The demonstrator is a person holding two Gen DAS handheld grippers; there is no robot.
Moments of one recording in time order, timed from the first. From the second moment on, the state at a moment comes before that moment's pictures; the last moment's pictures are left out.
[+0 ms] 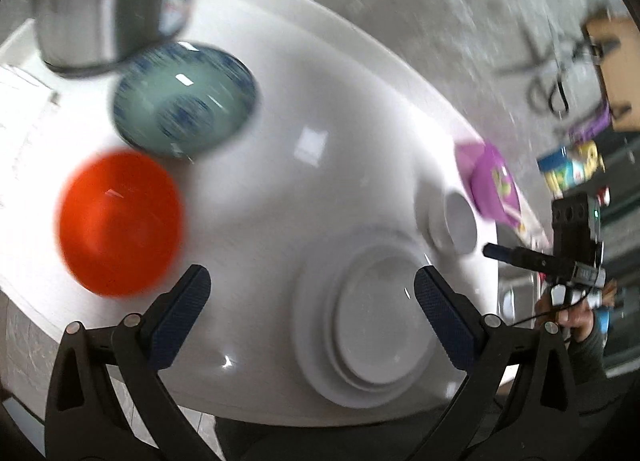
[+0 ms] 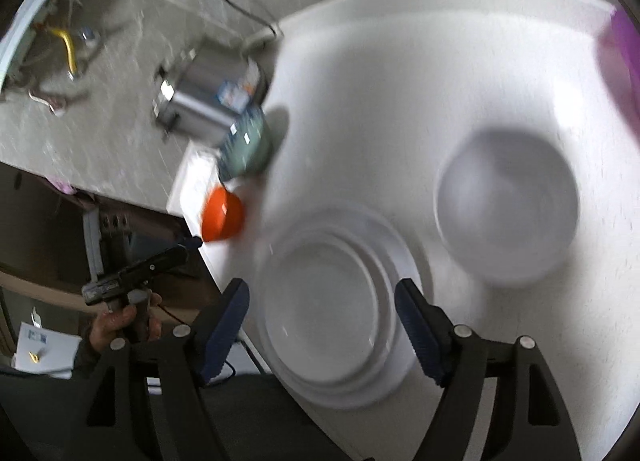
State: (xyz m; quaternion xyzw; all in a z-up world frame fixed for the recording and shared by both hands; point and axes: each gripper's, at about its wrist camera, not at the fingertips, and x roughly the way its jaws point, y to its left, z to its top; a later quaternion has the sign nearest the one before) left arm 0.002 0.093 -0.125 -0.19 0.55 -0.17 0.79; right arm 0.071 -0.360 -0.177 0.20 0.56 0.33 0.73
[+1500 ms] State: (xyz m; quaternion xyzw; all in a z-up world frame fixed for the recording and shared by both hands) left arm 0.171 0.230 -0.240 -0.17 0.59 -0.12 0.78; right arm 0.245 -0.113 -0.275 0.17 0.65 0.30 0.68
